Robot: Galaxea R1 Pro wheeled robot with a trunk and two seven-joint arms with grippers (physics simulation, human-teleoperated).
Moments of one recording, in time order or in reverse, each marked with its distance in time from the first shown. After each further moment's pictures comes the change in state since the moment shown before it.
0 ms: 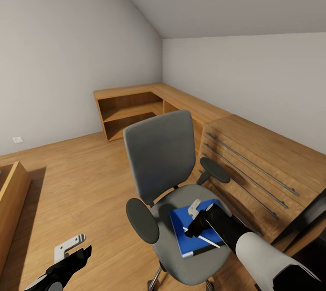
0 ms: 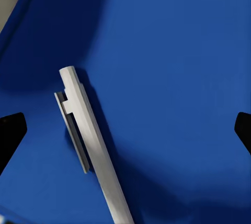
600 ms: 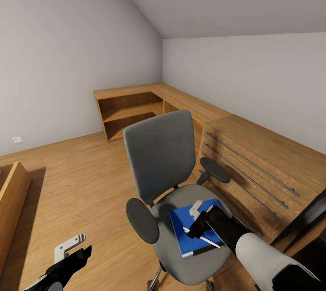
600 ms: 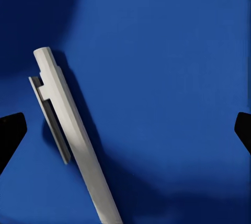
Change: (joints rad) left arm 0.000 0.000 0.001 -0.001 0.000 0.000 -0.001; right arm 0.000 0.001 0.007 0.024 0.000 0.000 -0.046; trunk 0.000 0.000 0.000
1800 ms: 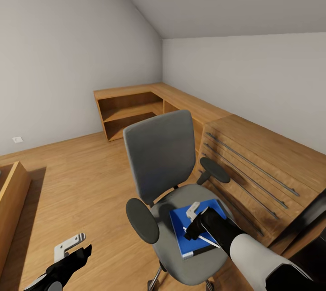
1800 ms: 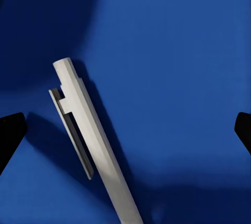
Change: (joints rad) left arm 0.000 0.001 -0.001 -0.007 0.001 0.000 -0.002; right arm 0.000 0.044 -0.003 0.032 -0.005 0.027 -0.071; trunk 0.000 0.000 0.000
